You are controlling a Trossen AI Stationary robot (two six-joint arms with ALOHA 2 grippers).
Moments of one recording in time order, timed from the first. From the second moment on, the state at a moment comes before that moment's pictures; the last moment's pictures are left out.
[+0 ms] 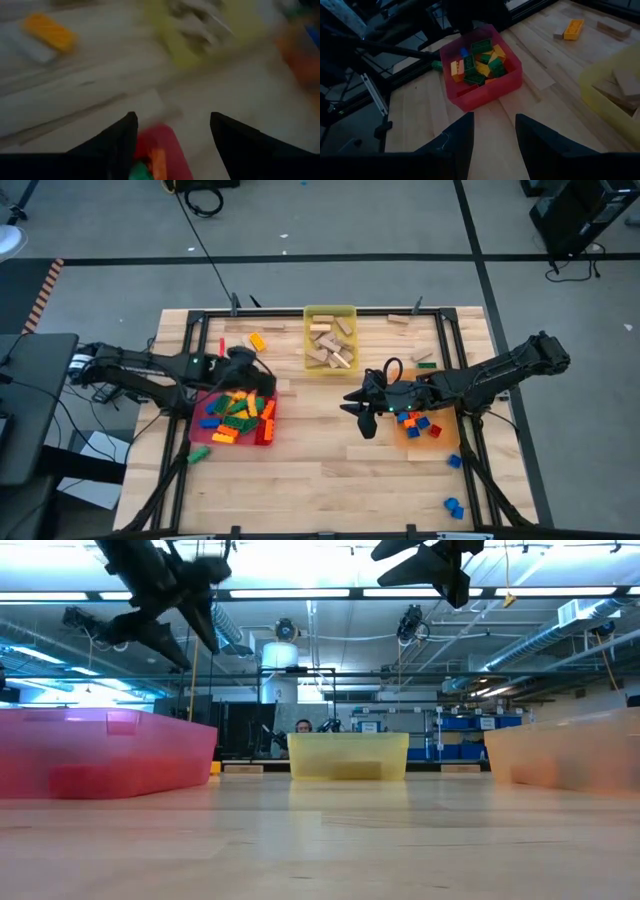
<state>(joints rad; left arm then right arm) -0.06 1.13 0.92 -0.78 -0.45 -1.12 0.26 1.31 0.94 -0.14 0.35 0.63</state>
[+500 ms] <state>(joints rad) 0.31 1.16 0.88 -0.83 -0.48 -1.32 0.26 1.31 0.94 -0.14 0.34 0.58</state>
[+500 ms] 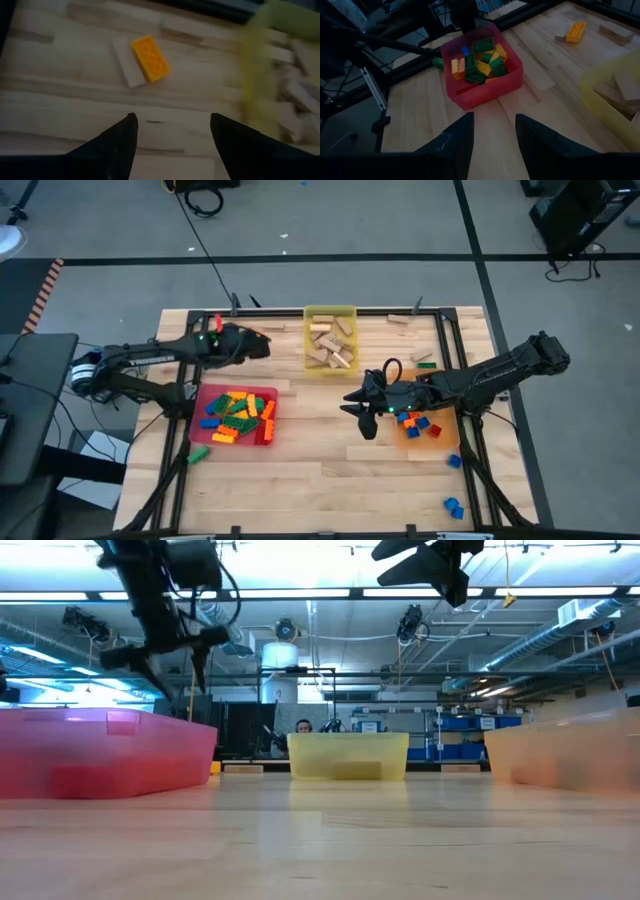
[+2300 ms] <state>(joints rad) 0.73 1.61 0.88 -0.63 -0.22 -1.20 0.26 1.31 0.94 -0.19 0.32 0.57</state>
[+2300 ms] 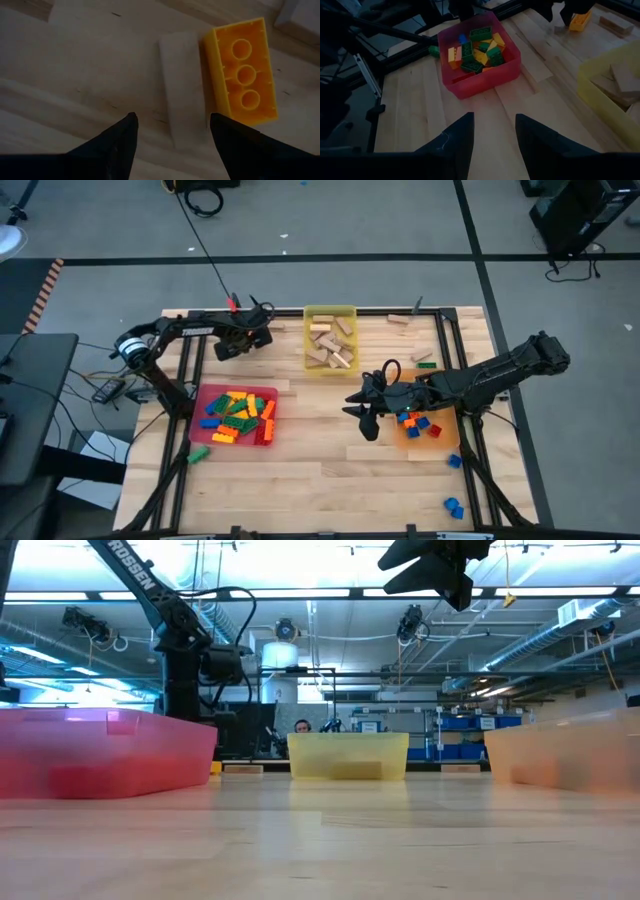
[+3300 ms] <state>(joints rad) 0.73 1.71 0.94 -0.65 -0.17 -1.09 0.26 1.31 0.94 -0.19 0.33 0.57</state>
